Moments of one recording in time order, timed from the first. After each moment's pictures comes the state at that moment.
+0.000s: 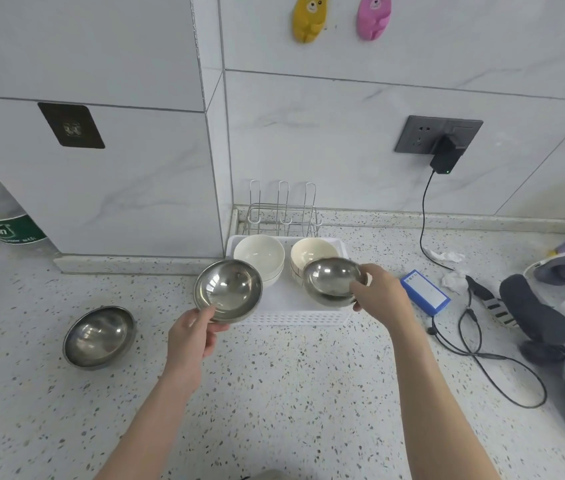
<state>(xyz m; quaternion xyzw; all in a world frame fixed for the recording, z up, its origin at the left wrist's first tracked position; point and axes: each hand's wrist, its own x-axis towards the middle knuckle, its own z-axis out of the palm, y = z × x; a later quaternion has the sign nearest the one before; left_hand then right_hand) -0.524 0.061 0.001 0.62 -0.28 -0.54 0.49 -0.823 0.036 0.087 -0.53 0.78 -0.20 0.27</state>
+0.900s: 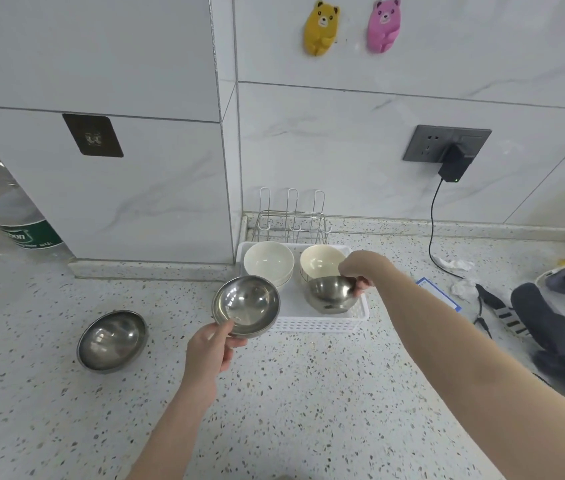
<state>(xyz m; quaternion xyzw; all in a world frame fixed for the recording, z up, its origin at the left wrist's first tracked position) -0.532 0.072 0.004 0.63 -0.28 -0.56 0.46 -0.803 -0.067 0.085 -0.47 0.80 0.08 0.36</state>
